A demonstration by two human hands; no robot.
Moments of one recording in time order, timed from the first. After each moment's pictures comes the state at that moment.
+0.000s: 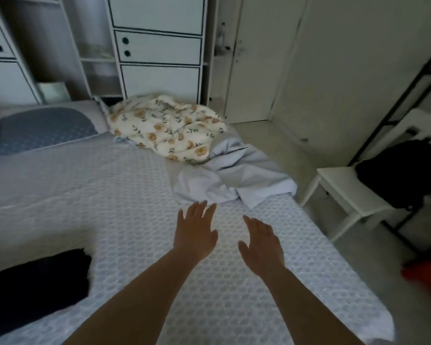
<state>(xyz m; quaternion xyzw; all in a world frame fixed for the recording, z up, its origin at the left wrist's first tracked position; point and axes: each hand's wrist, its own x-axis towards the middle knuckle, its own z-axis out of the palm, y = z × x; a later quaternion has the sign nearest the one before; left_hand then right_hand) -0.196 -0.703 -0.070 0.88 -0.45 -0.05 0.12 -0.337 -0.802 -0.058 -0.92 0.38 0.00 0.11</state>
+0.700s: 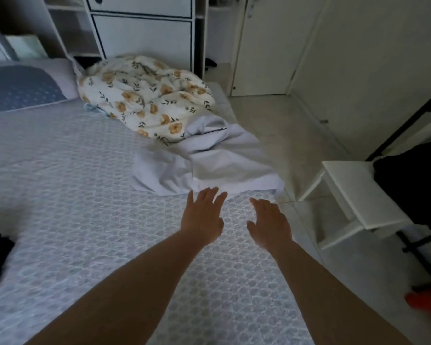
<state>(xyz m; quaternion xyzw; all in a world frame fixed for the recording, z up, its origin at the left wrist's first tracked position) -0.265 -1.015 -0.126 0.89 -0.45 -0.06 0.07 -0.380 -1.144 -0.117 -0.94 0.32 0.07 0.11</state>
